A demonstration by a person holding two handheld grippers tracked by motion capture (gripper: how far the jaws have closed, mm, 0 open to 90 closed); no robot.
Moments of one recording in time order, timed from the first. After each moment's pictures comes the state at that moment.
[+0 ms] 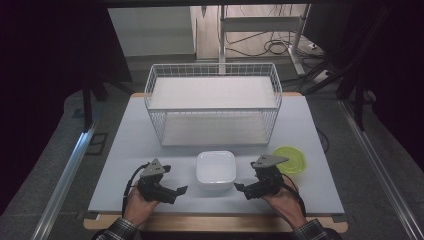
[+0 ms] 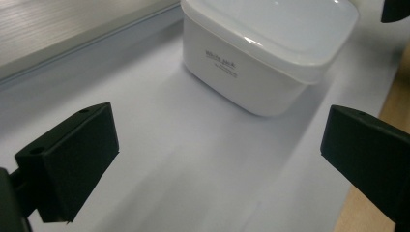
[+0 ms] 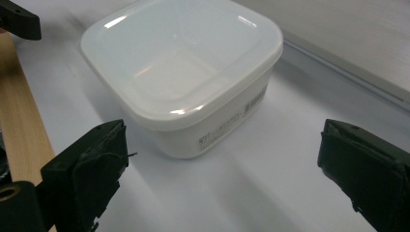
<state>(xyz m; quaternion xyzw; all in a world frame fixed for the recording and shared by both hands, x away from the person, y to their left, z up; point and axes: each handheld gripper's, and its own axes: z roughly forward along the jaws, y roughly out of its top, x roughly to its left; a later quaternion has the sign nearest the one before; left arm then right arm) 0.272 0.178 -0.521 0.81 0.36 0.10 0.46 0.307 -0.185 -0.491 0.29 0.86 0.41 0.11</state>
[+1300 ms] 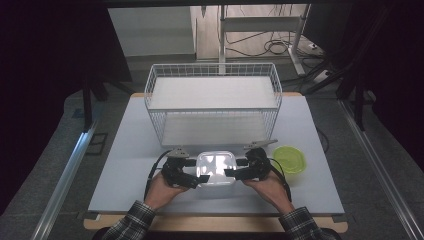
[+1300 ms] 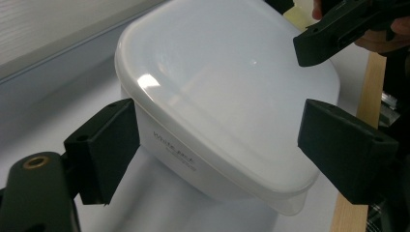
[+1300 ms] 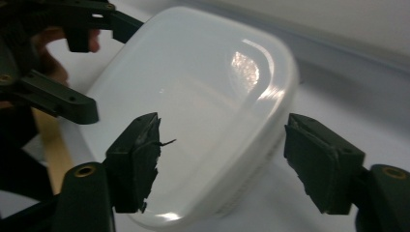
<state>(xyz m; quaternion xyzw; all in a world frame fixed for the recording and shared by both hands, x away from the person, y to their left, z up) 0.316 0.123 -0.509 0.82 0.34 0.02 0.46 0.347 -0.157 -0.490 0.37 0.83 0.41 -0.01</state>
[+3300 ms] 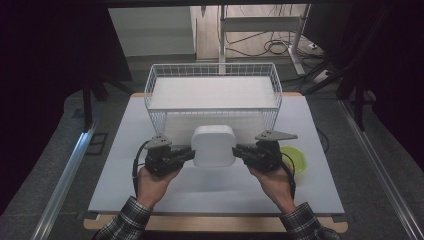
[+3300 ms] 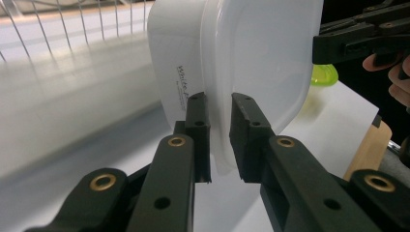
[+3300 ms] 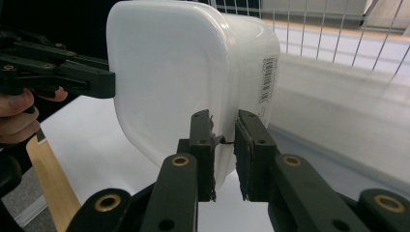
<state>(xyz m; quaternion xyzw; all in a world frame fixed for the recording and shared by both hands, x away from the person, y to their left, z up) 0.292 0.146 -0.428 0.75 0.41 0.11 0.51 0.318 -0.163 -0.412 0.37 0.78 0.49 0.10</state>
